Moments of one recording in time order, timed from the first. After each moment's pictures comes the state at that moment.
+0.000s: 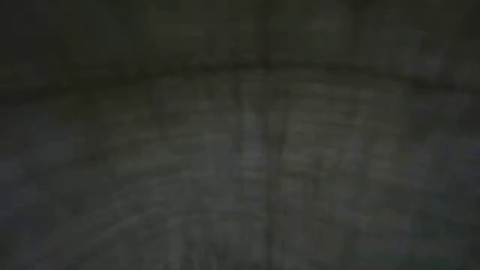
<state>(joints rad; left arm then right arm) -0.62 2.04 1.55 -1.04 -0.07 -1.03 0.50 1.35 0.88 -1.30 -0.04 0.88</state>
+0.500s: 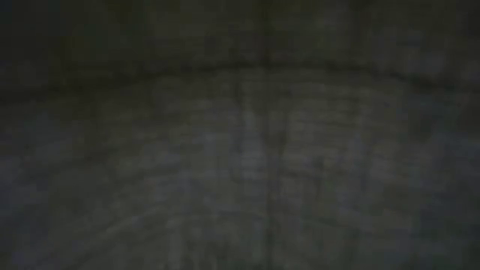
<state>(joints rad) -0.55 2.04 1.65 -0.54 -0.48 -0.66 0.50 1.35 1.07 -1.28 -0.03 0.73</state>
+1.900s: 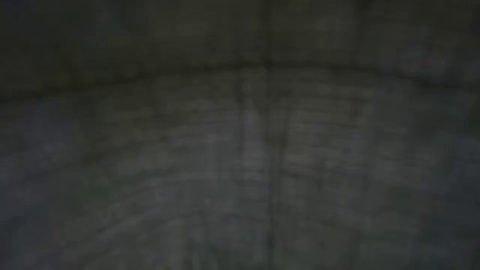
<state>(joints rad) -0.29 2.32 1.65 0.32 -0.12 -0.08 0.84 1.35 1.26 -1.18 0.05 0.70</state>
